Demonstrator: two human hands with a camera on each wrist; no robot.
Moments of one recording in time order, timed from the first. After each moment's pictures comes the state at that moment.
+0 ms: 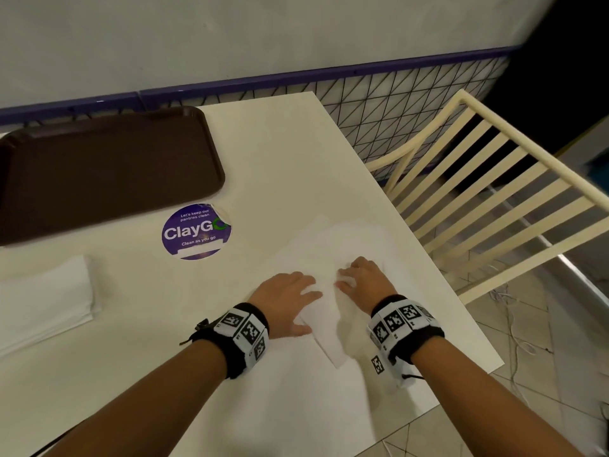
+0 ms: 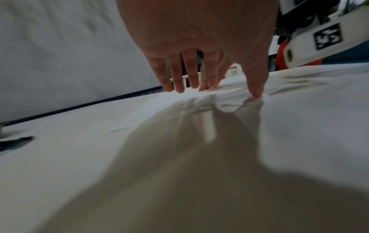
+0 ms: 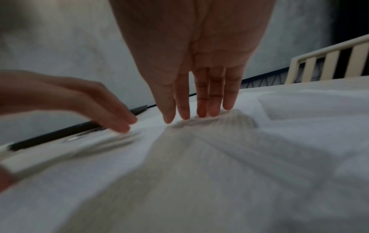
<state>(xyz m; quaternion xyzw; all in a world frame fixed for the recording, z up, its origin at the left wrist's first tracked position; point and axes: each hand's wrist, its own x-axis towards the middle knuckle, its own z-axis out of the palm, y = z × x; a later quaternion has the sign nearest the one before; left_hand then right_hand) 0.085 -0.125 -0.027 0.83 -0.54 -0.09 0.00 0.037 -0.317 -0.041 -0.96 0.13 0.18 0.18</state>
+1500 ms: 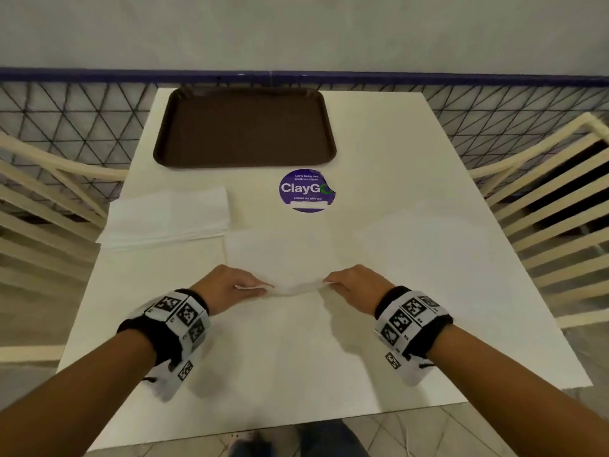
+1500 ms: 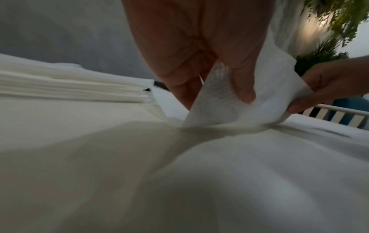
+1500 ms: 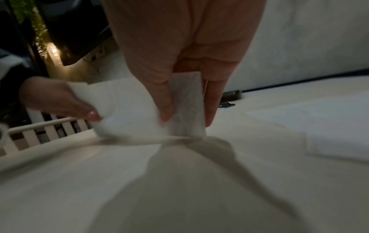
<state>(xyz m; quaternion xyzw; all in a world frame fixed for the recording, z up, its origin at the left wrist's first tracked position) 0.029 0.113 -0.021 0.89 -0.16 -0.25 0.34 0.018 -0.150 -0.005 -0.94 -0.14 0.28 0.15</state>
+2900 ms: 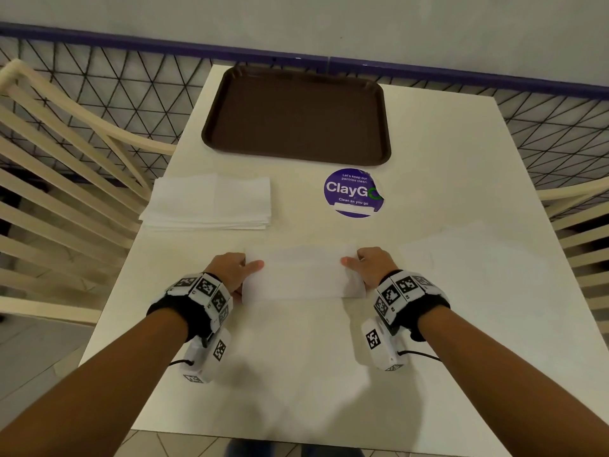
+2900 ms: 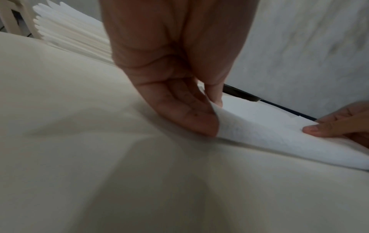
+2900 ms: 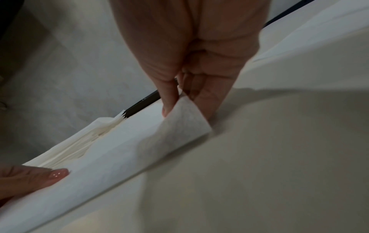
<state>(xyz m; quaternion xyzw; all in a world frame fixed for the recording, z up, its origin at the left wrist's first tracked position) 0.052 0.139 -0.028 0.90 0.16 -0.28 0.28 0.091 -0.106 -0.031 -0.92 0.08 0.29 0.25</state>
